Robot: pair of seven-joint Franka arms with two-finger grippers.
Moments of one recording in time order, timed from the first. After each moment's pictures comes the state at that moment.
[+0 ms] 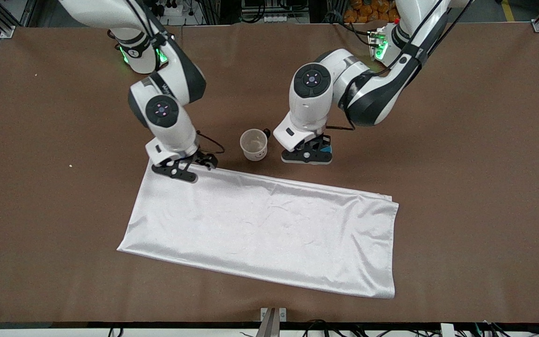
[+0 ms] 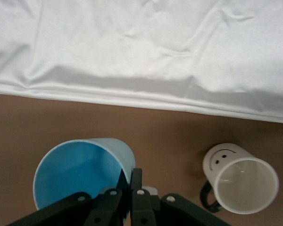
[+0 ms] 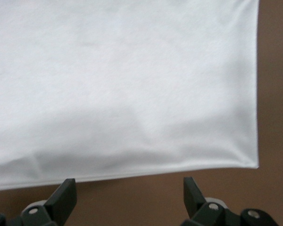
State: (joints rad) left arm -0.28 0.50 -0.57 -1.58 0.29 1.96 -0.83; right arm 0.24 0.34 0.21 -1.93 -0.13 2.20 0.77
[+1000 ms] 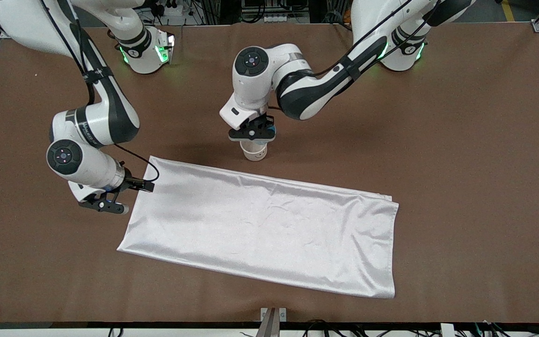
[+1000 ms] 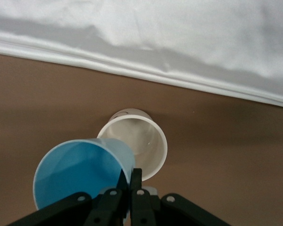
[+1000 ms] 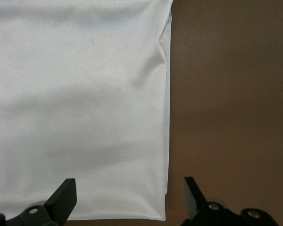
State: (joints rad) left arm -0.42 0.73 -0.71 -1.43 0.41 2.04 -1.16; right arm -0.02 0.40 0.22 -1.80 -0.13 2.09 0.45
